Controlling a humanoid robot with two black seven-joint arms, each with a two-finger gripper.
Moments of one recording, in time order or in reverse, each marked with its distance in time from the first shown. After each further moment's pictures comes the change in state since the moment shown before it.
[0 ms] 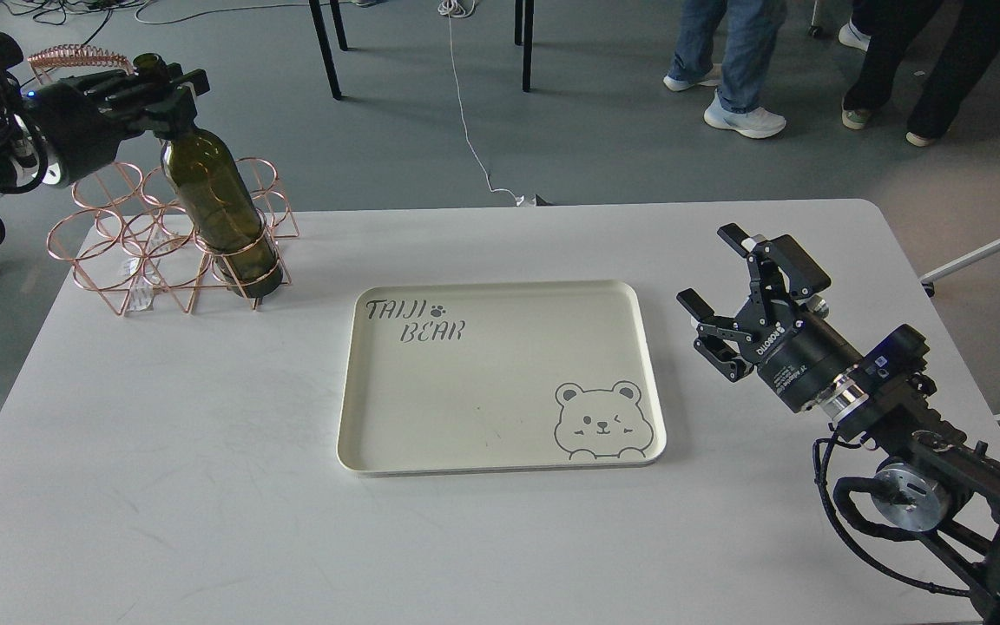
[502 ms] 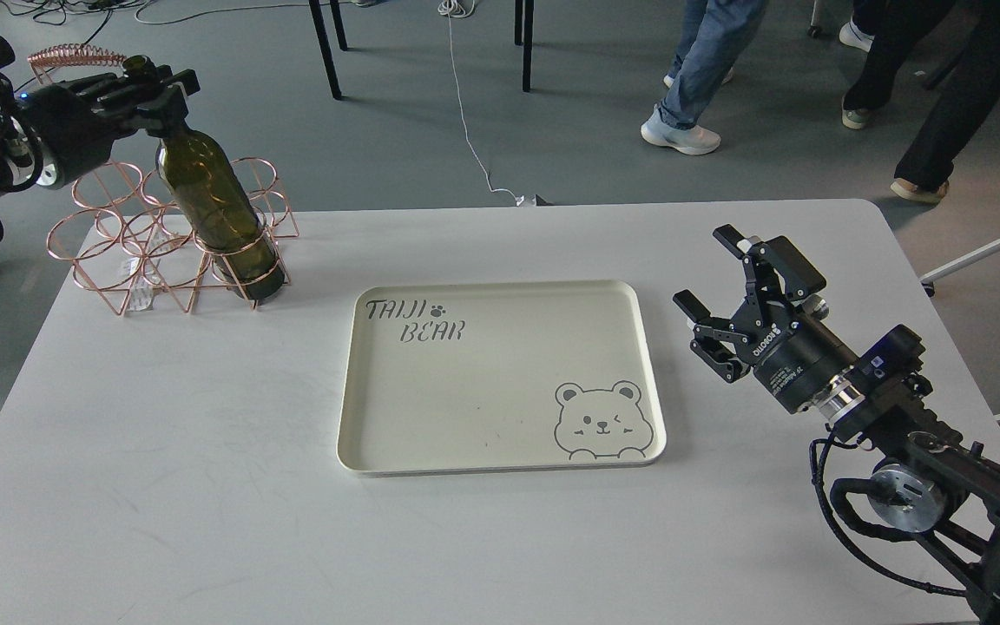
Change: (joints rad) left arm -0.006 -0.014 0.000 0.051 -0.028 -0.002 0.002; right arm 0.000 0.008 -0.001 0.000 -0.006 0.000 0.000
